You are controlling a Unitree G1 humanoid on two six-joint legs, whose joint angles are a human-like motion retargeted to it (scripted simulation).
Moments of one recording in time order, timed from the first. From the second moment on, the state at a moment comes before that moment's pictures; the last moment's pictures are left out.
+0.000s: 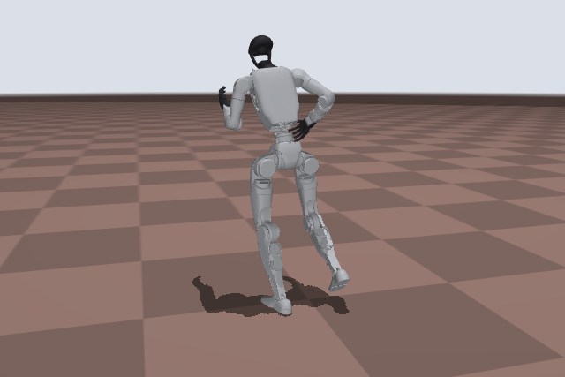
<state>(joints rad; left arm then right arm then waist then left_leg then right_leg) -0.42 0.37 0.00 -0.39 -0.30 -0.11 0.28 0.38 -0.56 0.16 -0.29 0.37 -0.11 -0.04 -0.12 -0.09 0.16 -0.15 0.05 0.13 0.35 -0.46 0.07 -0.31 -0.19 -0.14 1.00 -0.29 0.06</state>
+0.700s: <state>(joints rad) 0.41 0.64 0.08 -0.43 -0.62 -0.11 0.10 -0.80 -0.29 0.51 -0.37 0.55 -0.15 -0.03 0.54 -0.14 0.29 -0.37 -0.02 0.22 0.30 -0.31 0.02 0.30 -0.21 0.09 0.39 0.01 0.15</state>
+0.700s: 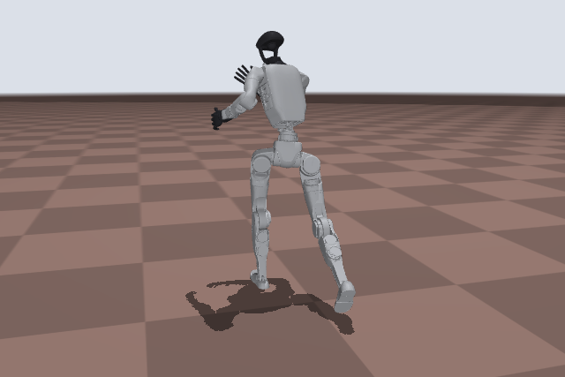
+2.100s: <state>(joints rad) -0.47 0.47 -0.37 -0.40 -0.44 -0.13 -0.10 0.43 -0.76 -0.11 -0.22 0.32 -0.14 -0.05 -0.40 0.07 0.39 0.26 0.28 0.03 0.71 -0.28 0.01 -0.41 -0.25 -0.34 0.55 -0.32 0.12</state>
